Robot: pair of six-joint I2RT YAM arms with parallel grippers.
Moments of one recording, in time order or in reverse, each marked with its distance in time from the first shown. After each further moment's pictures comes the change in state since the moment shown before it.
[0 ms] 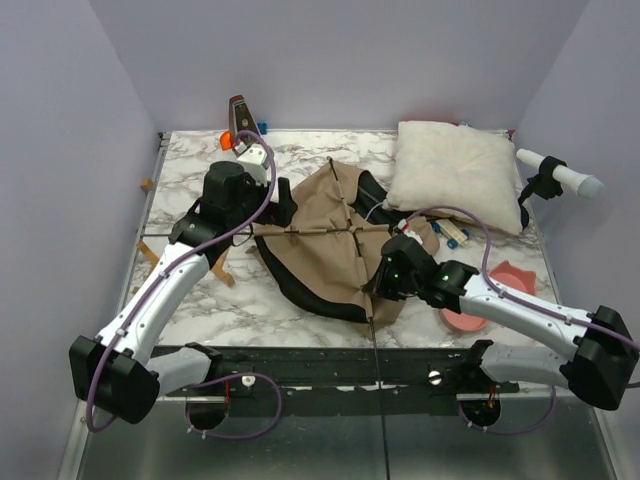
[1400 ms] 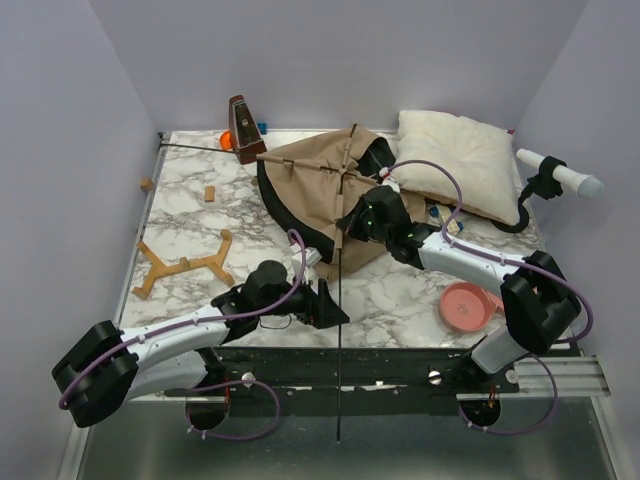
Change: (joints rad) left arm -0.488 -0.145 -0.741 0.658 0.308 -0.590; right arm -0.165 0.448 0.267 0.521 0.058 -0.170
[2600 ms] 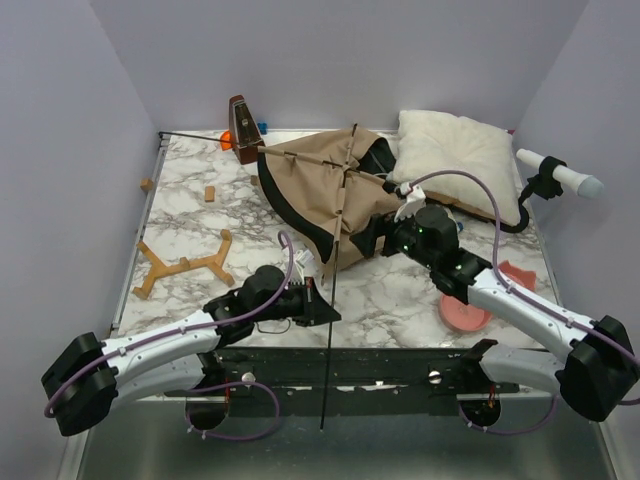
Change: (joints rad) left arm -0.060 -0.103 0.015 -0.121 -0.125 -0.177; right arm -0.043 -0.443 -0.220 0.030 -0.148 -0.434
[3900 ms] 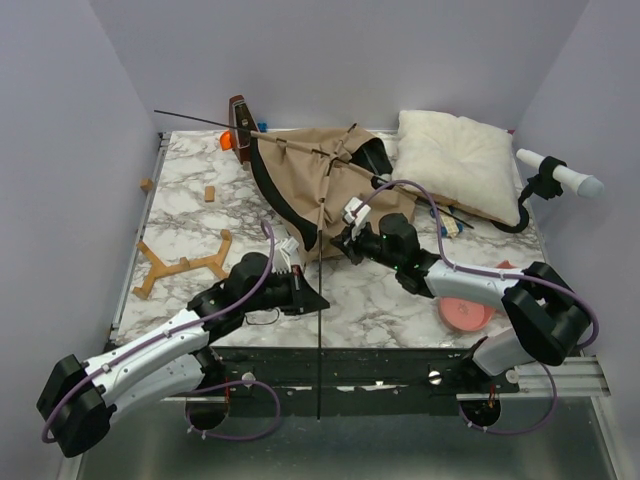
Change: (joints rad) left arm 0.114 -0.101 0.079 -0.227 0.033 0.004; right arm 0.105 0.365 -0.071 0.447 -0.190 -0.496
